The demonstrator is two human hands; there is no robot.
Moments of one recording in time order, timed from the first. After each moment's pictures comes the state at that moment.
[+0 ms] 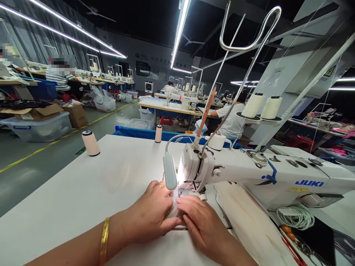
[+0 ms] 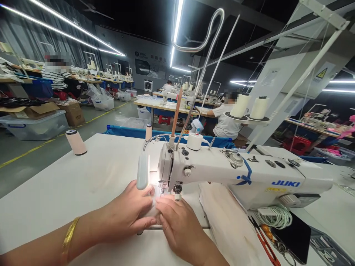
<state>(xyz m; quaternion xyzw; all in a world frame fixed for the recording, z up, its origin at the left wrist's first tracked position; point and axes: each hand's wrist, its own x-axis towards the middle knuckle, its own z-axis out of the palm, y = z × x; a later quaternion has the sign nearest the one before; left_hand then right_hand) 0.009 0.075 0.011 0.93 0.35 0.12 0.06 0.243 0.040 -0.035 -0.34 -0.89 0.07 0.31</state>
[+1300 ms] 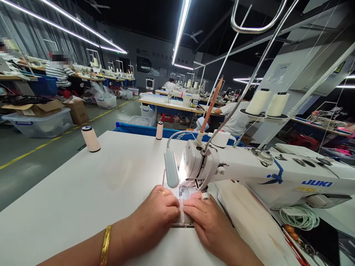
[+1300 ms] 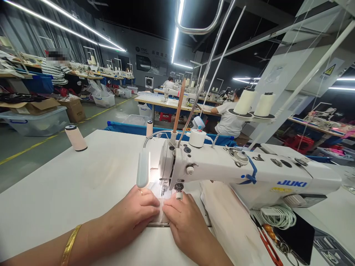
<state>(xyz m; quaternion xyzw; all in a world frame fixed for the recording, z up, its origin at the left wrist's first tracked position) 0.012 0.069 -0.029 0.93 0.27 0.25 0.07 0.254 0.041 -0.042 -0.37 -0.89 0.00 0.26</state>
